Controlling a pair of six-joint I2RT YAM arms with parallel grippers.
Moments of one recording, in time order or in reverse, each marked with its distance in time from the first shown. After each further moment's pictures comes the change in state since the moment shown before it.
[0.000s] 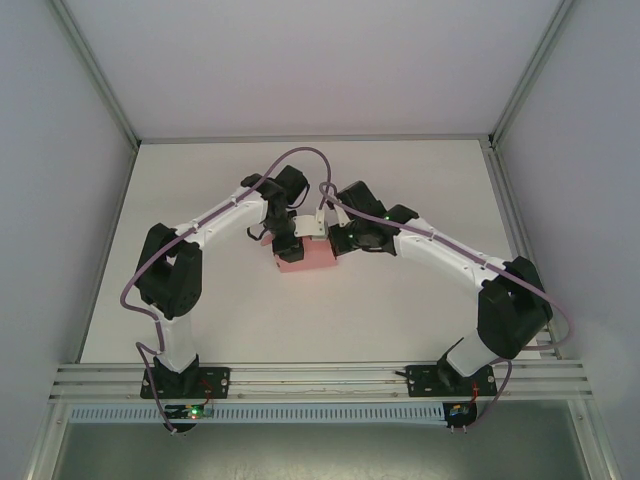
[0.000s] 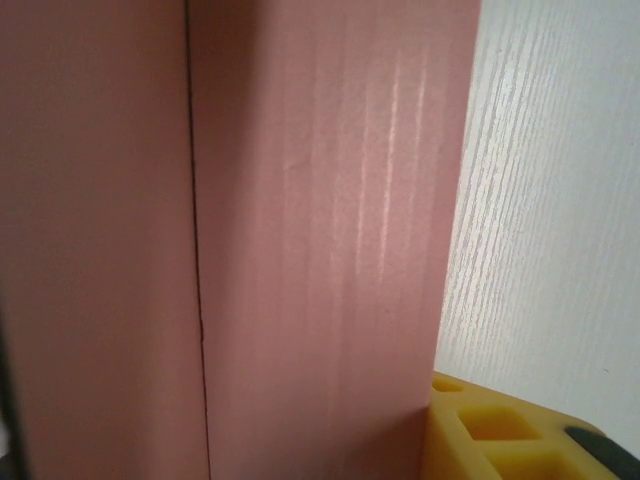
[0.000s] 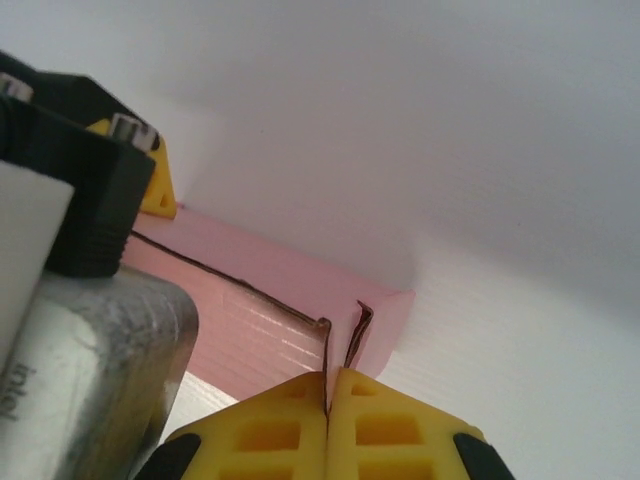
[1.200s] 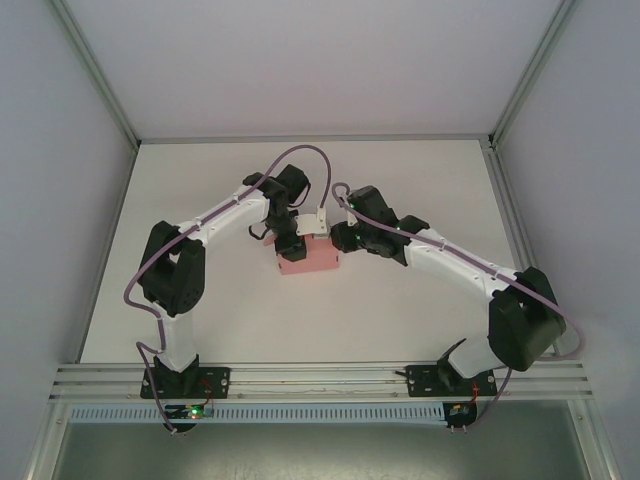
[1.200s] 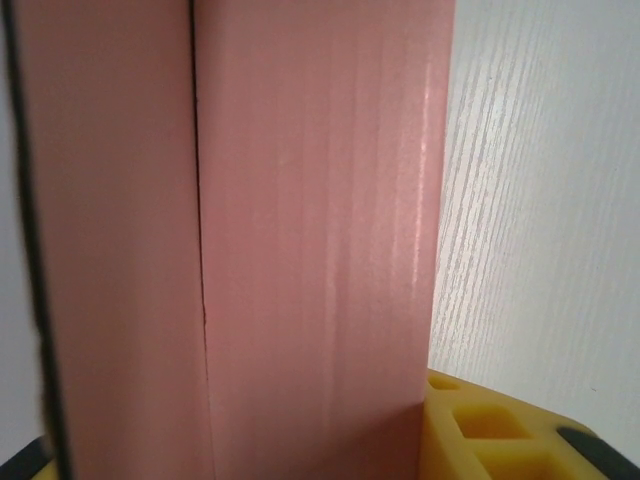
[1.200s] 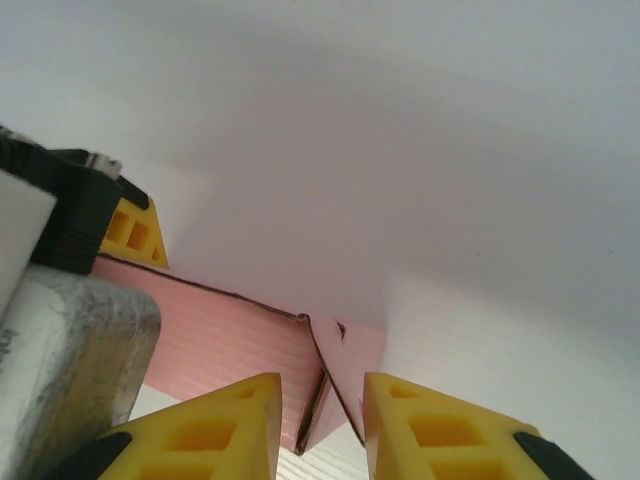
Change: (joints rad) left arm 0.004 0.025 0.020 -0.002 0.038 -0.008; right arm -0.037 -0.086 -0.116 0.140 0.023 0.020
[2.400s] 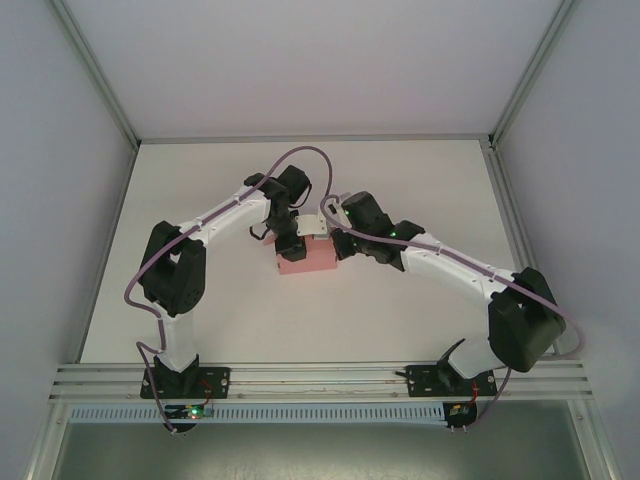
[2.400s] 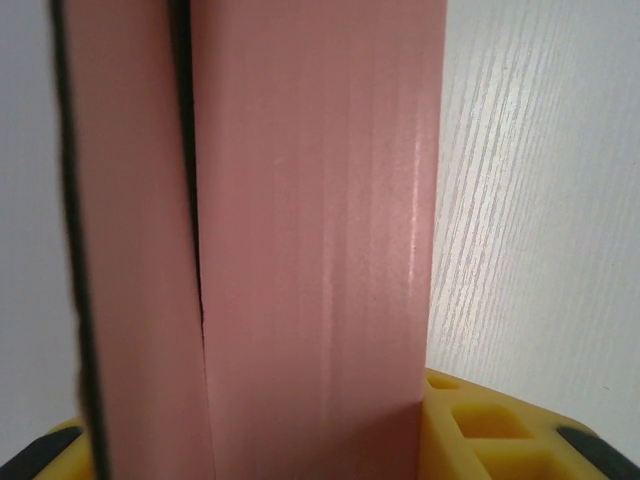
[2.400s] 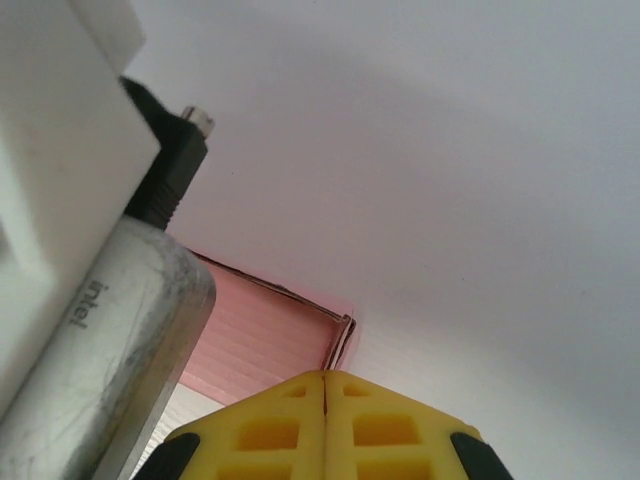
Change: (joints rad) left arm -0.006 0.001 0.000 0.003 -0.027 -0.005; right arm 0.043 -0.003 -0.040 0.051 0.074 -0.158
